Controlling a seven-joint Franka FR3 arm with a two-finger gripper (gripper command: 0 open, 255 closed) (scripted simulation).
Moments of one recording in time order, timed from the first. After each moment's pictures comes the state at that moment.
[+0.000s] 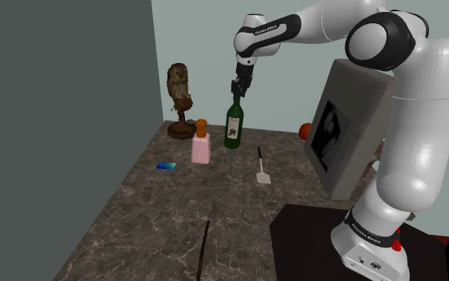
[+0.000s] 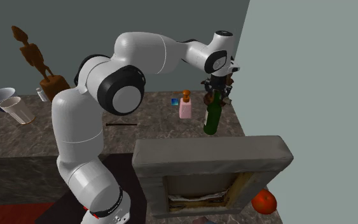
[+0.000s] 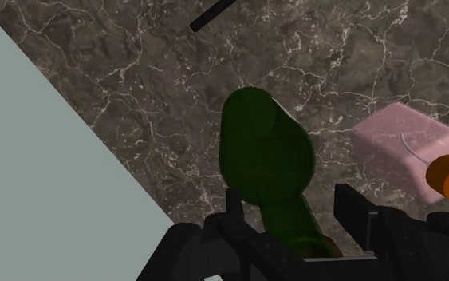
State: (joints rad) arm -0.07 0.31 -0.19 -1.63 0.06 2.04 -0.34
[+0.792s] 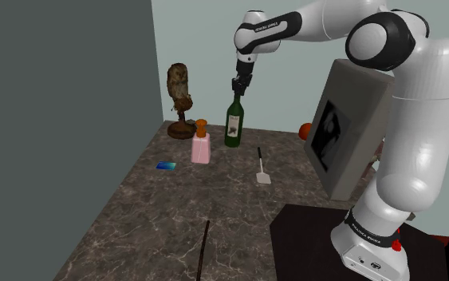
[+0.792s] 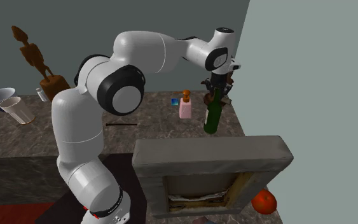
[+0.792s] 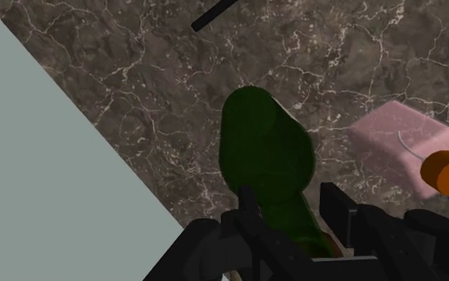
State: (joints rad) arm -0.07 0.30 -0.19 -1.60 0.06 2.01 -0.34
